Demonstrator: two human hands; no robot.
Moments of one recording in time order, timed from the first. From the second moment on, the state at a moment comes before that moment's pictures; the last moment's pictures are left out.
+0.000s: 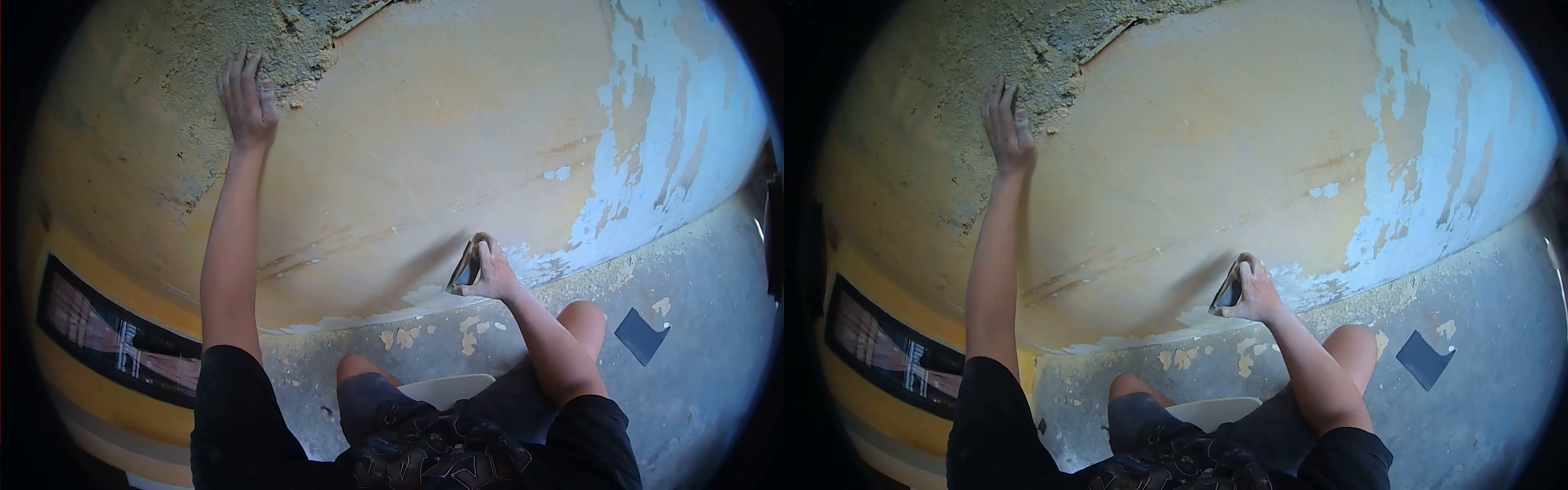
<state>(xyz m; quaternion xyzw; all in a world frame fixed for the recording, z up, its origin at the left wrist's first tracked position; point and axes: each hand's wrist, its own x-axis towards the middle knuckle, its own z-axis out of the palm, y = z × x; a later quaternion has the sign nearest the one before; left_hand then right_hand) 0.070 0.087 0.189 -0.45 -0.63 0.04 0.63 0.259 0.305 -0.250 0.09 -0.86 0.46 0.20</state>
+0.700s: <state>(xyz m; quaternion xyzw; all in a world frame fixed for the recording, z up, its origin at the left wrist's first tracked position) 0.054 0.085 0.177 -0.43 -0.56 0.08 0.70 0.287 0.327 -0.213 0.00 -0.83 0.39 0.39</state>
